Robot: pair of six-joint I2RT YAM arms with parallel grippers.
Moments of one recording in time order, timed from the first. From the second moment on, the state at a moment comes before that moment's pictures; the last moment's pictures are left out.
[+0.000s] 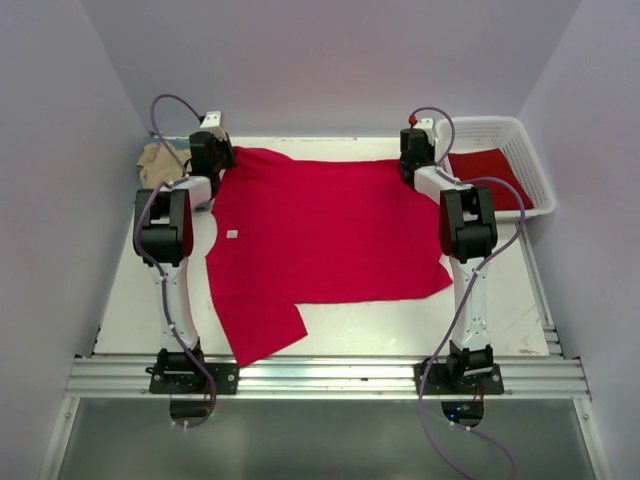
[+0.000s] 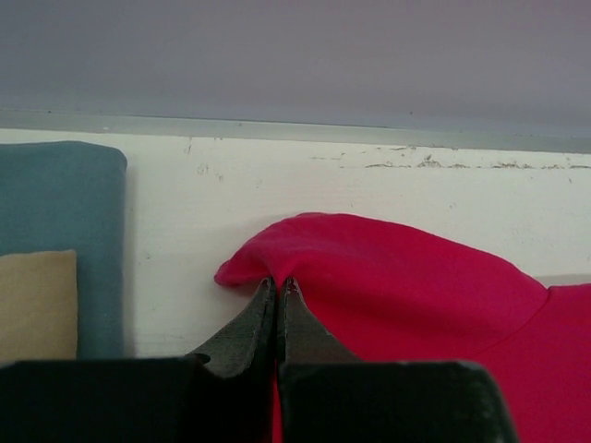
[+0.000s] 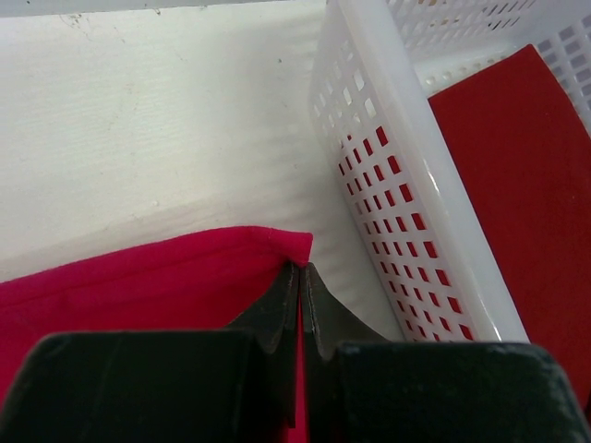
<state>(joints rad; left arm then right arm) 0.00 2.26 1.54 0.42 0.13 -0.17 0.16 2.38 1.79 0.01 0.68 -0.03</state>
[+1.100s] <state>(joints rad) -0.28 1.44 0.94 0.30 0.02 -0.28 0.32 1.55 1.14 -0.12 0.55 0.20</state>
